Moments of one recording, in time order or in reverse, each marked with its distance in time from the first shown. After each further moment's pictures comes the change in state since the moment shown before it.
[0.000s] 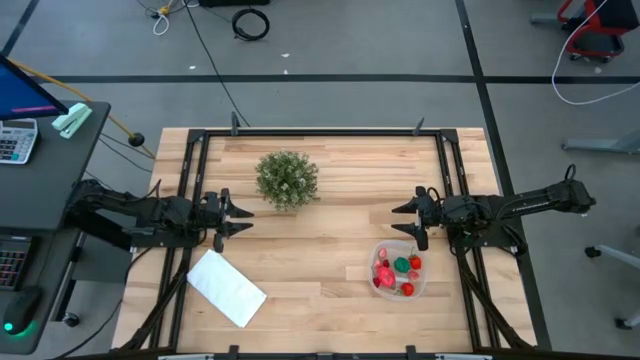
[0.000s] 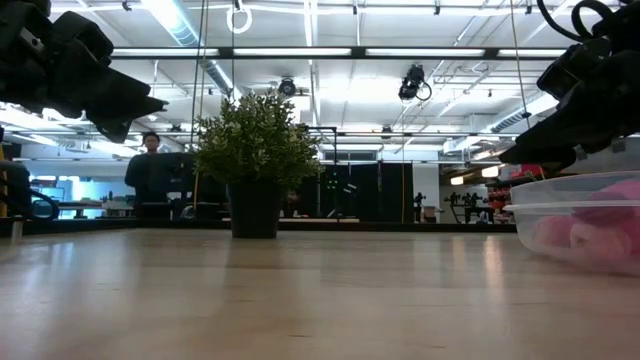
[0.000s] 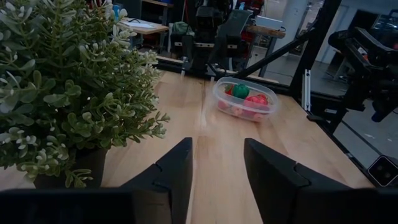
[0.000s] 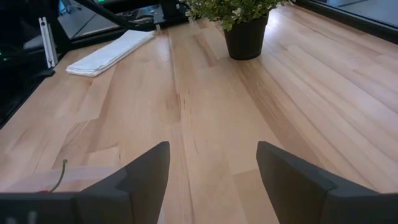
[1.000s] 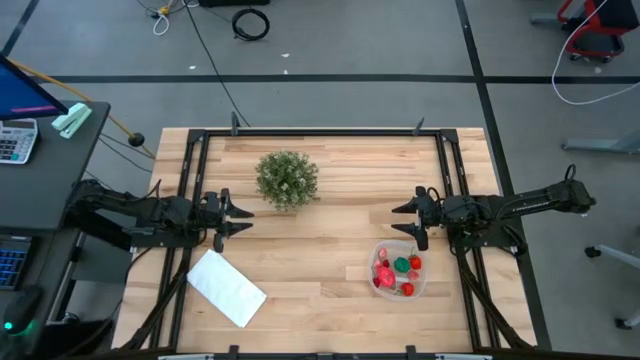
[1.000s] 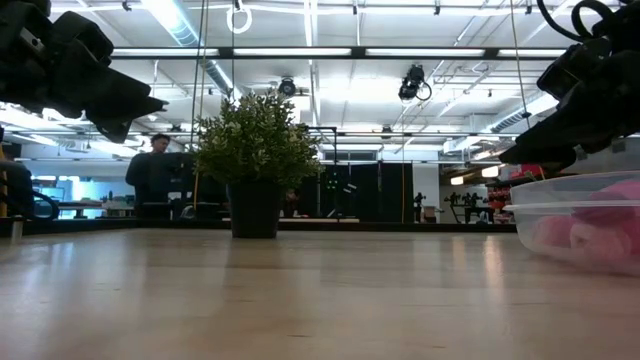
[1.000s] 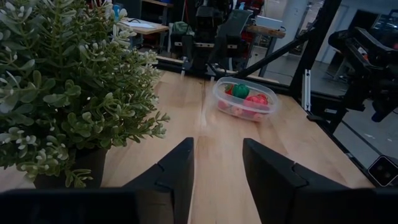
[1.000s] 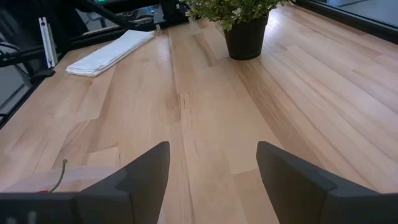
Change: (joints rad) left arm 0.000 0.001 0.000 0.001 0.000 0.001; right arm 0.000 0.000 0.000 0.000 0.000 0.000
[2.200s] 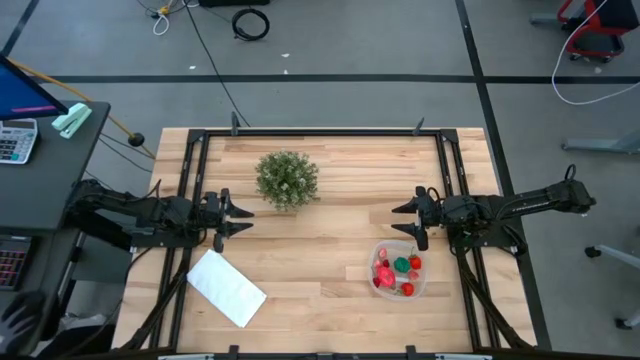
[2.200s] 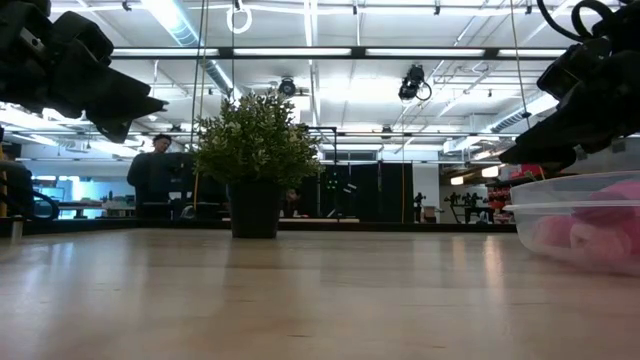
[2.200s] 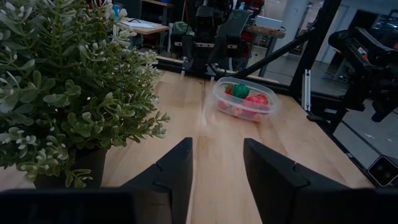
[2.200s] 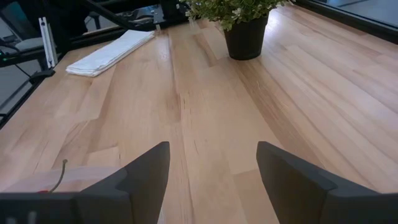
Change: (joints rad) left arm 0.000 0.000 0.000 0.000 0.000 0.000; right arm 0.000 0.000 0.000 0.000 0.000 0.000
